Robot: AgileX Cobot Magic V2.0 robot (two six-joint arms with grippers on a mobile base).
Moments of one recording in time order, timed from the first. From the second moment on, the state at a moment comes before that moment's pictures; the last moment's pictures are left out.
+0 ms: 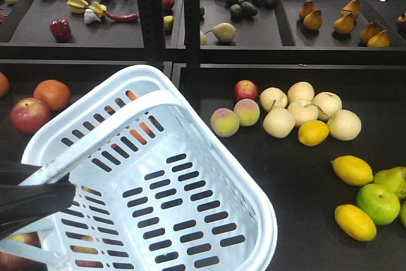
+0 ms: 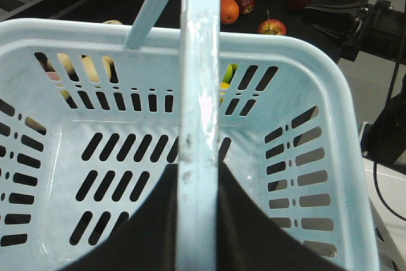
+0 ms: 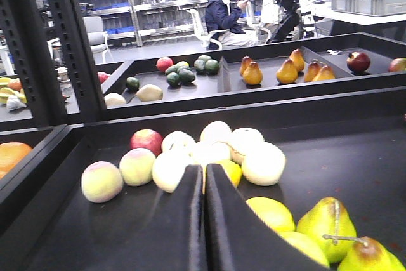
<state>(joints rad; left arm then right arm) -0.38 0.75 -0.93 -0.75 0.94 0.76 -0.05 -0.01 0.03 -0.06 0.09 0.13</state>
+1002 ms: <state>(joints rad) -0.38 0.75 -0.93 -0.75 0.94 0.76 -0.05 -0.01 0.03 -0.06 0.09 0.13</state>
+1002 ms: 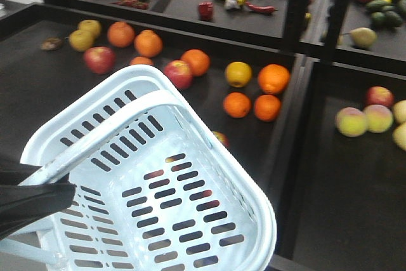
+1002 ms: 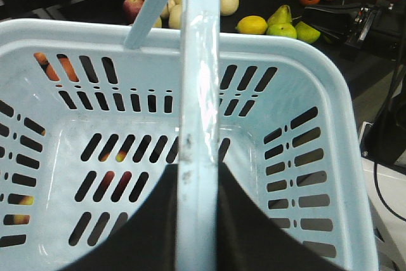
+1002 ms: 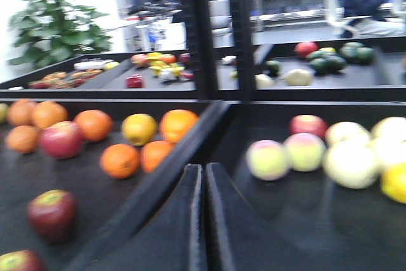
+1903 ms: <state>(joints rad) -0.38 0.75 -0.93 -0.75 0.94 0.76 -0.05 -0.01 0.03 -0.06 0.09 0.13</state>
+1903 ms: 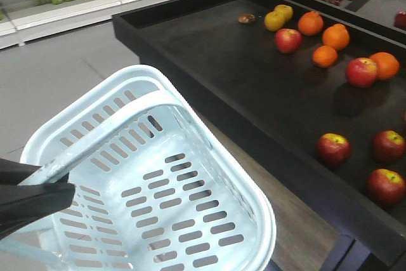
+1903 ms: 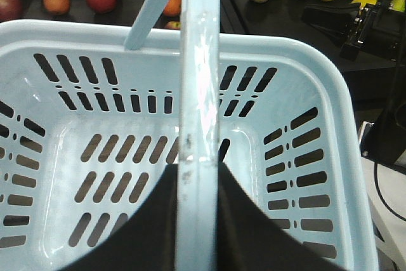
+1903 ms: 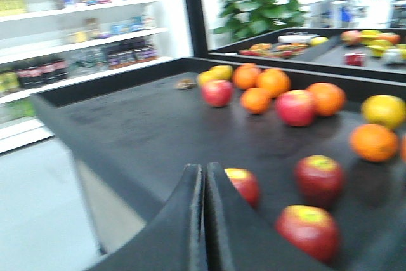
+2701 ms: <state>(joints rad) -0.38 0.74 -0.93 -0.75 0.94 0.76 -0.05 -0.01 0.03 -0.06 0.09 0.13</state>
